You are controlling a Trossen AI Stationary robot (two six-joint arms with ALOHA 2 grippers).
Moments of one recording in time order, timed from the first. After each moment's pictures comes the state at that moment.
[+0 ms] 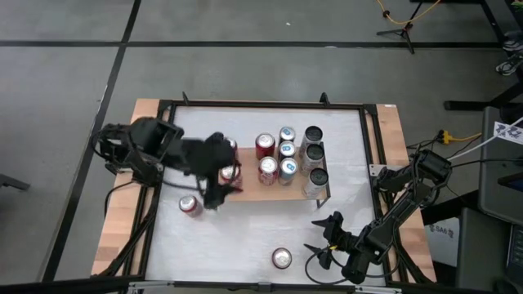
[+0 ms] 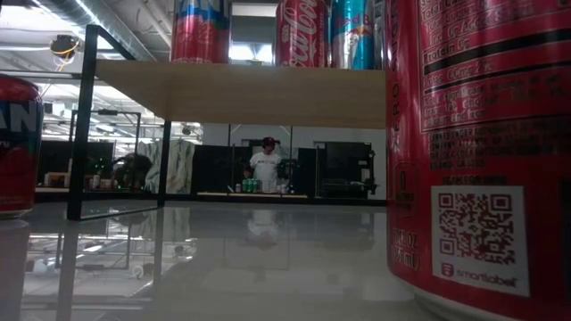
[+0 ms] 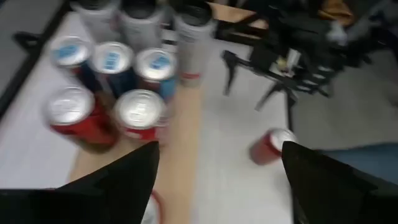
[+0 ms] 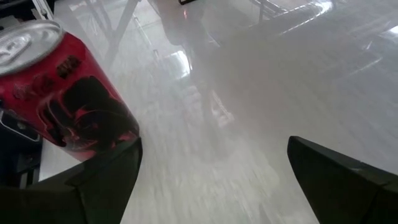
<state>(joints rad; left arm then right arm) -0.33 1.72 2.34 -1.39 -0.25 -0.44 0.98 1.69 0.90 -0.32 0.90 1.25</state>
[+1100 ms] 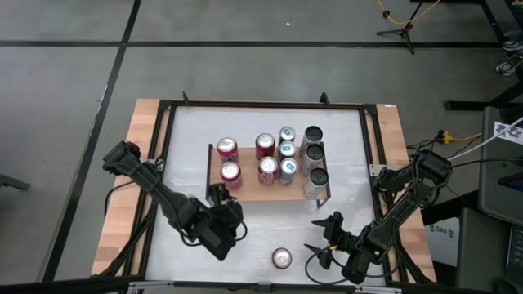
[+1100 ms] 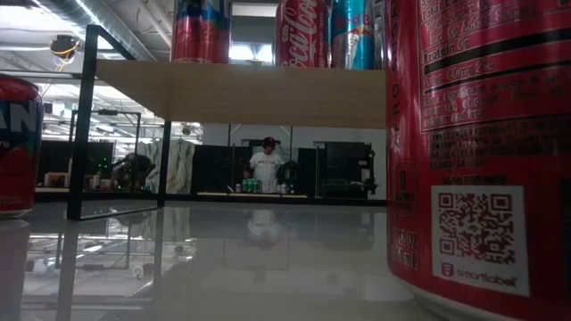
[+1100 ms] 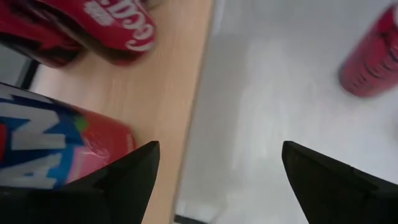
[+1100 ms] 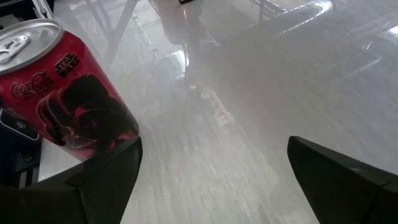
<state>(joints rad) -0.62 1.78 1.68 -1.18 -0.62 -0.71 0.98 1.69 0.90 -0.33 0.90 1.25</state>
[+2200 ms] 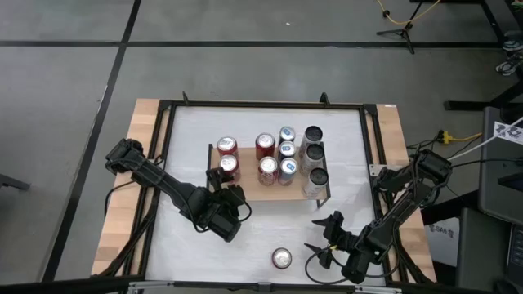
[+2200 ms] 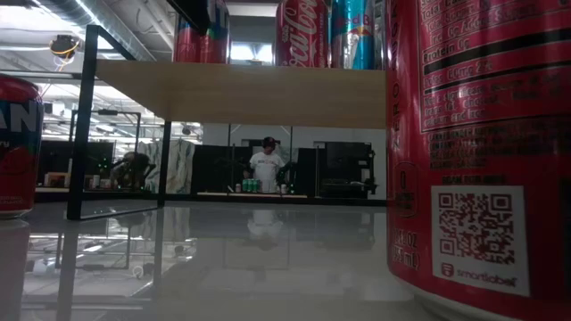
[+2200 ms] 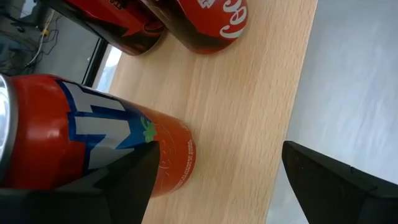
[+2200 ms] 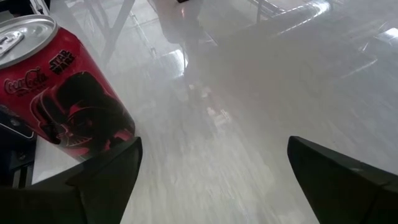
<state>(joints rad) -0.52 1.78 1.65 -1.32 -0.72 -0.73 0.98 1.69 0.90 -0.34 0.90 1.25</state>
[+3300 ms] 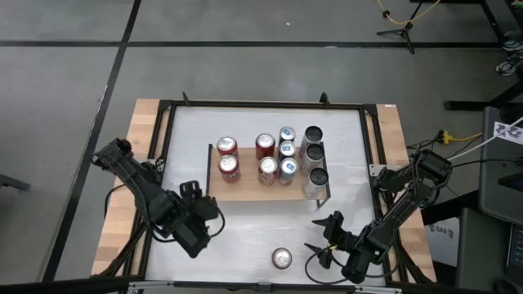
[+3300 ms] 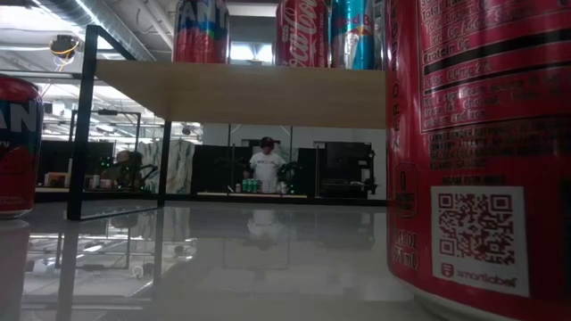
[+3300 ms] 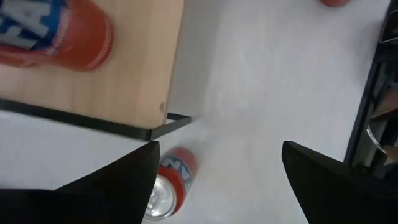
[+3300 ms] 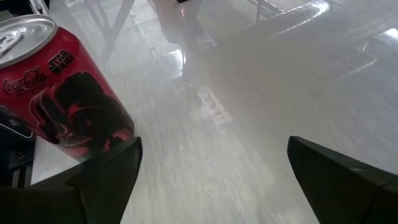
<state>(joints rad) -0.68 1.72 1.84 -1.57 -0.32 -0.91 0.98 1.69 0.90 -0.34 0.90 1.25</state>
